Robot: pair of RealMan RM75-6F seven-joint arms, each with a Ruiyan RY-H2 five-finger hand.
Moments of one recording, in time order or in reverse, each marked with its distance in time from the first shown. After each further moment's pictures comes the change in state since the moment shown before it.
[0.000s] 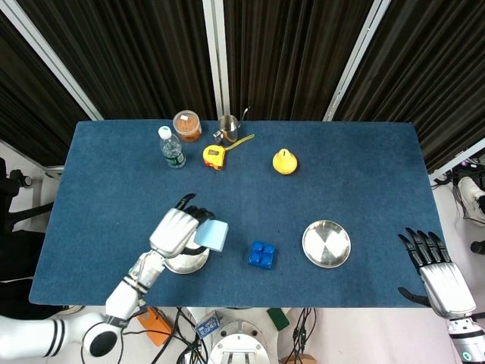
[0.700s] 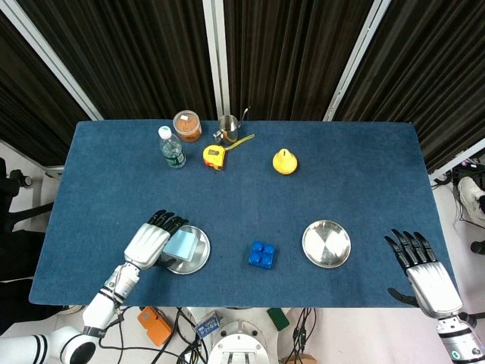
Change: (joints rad) left arm 0.100 0.006 0.092 0.162 0.050 -0.004 -0.129; right arm 0.024 -0.028 0.001 -0.011 -0.041 -0.027 -0.034
